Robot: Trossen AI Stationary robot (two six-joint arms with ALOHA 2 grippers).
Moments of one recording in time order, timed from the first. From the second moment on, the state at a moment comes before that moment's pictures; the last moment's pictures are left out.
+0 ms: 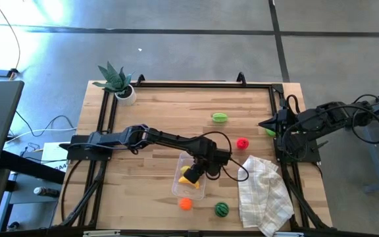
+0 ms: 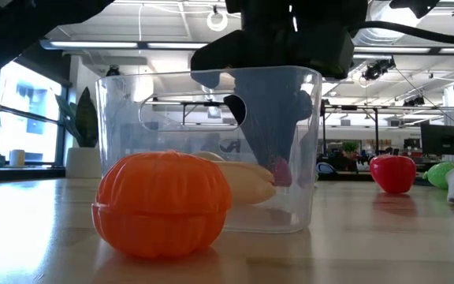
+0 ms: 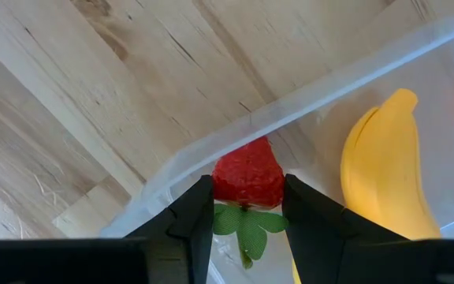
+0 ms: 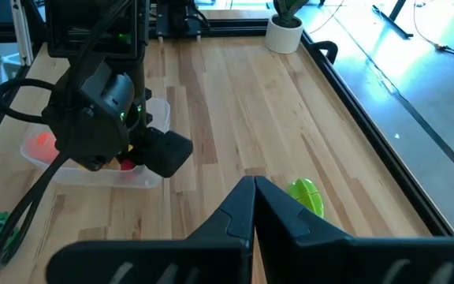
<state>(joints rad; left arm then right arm) -0.05 2.51 2.31 -1.28 0.11 0.50 0.33 0.59 0.97 -0.95 0.46 0.20</state>
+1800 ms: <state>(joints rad) -0.05 2.42 2.36 -1.40 0.14 0.26 0.33 0.59 0.97 -0.95 0.46 0.20</state>
